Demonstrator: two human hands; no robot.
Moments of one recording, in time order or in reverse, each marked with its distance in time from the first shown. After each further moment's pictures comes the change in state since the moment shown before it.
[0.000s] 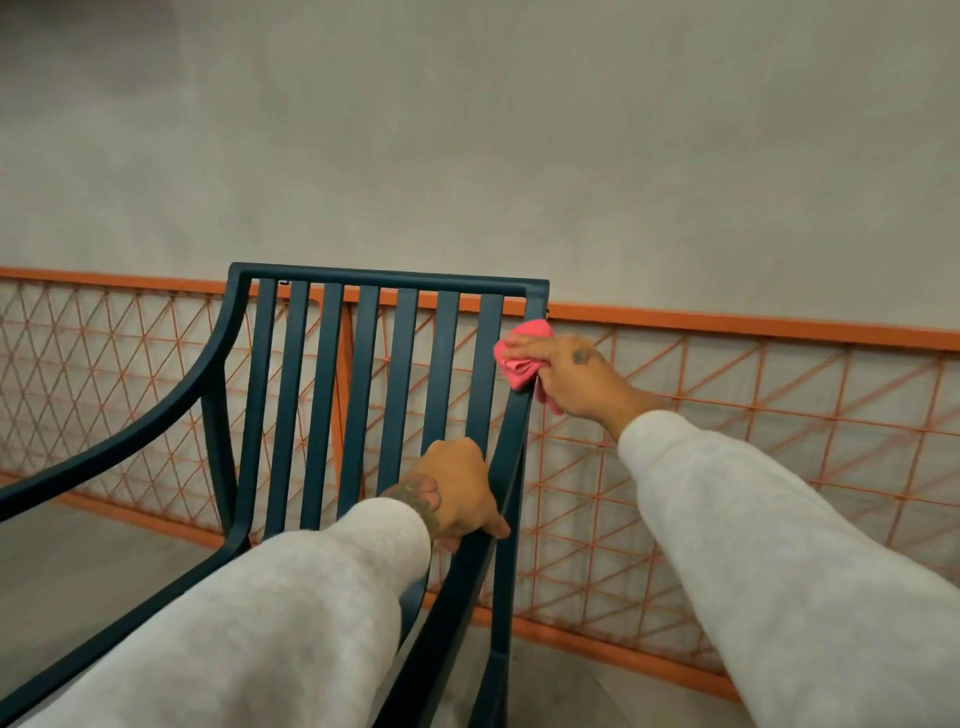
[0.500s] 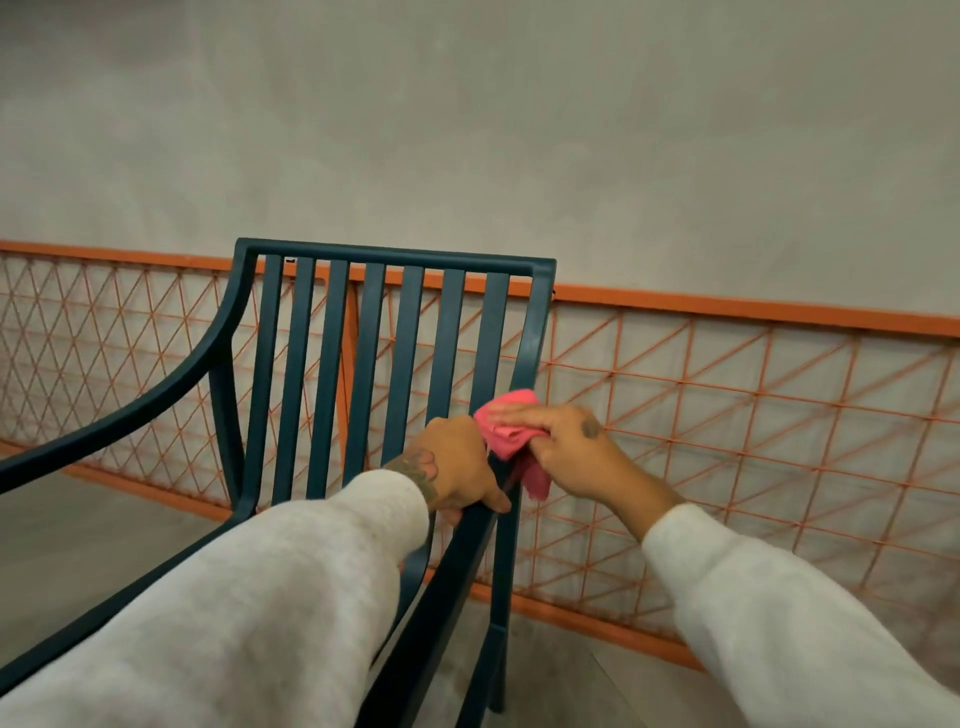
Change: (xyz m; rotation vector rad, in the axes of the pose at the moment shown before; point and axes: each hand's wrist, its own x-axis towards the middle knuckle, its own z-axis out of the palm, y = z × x) left_hand -0.001 -0.003 0.001 0.010 0.024 0.021; right_hand -0.082 -0.013 0.045 0.250 -0.113 0.001
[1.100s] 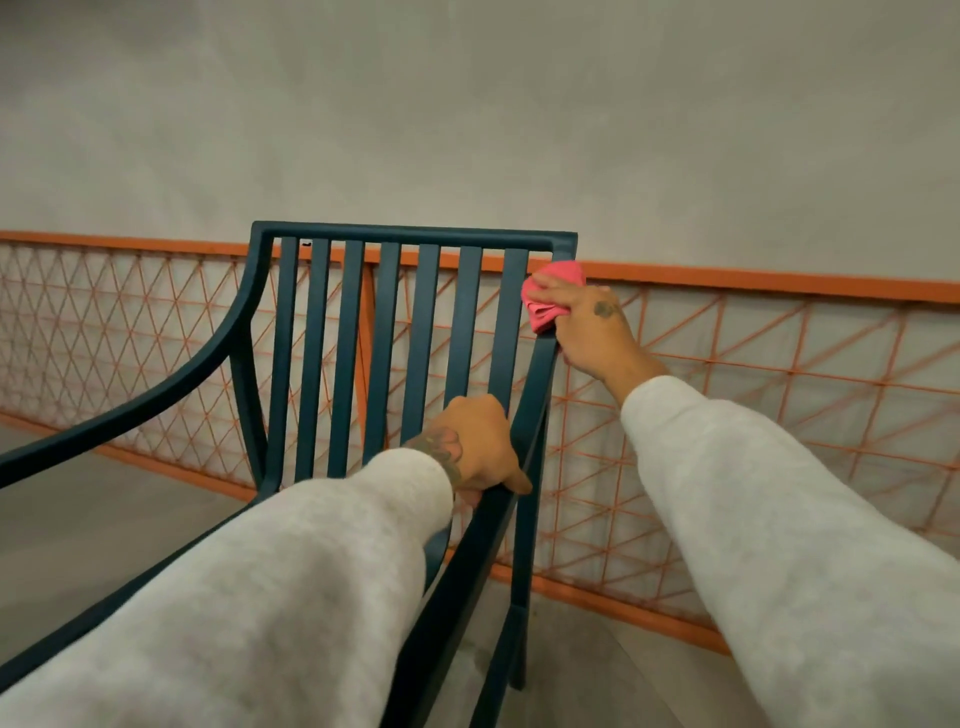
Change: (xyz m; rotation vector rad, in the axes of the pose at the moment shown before) left_hand -0.002 0.005 -0.004 0.073 -0.016 0.003; right_hand 0.096 0.009 -0.034 -0.205 0.327 0.035
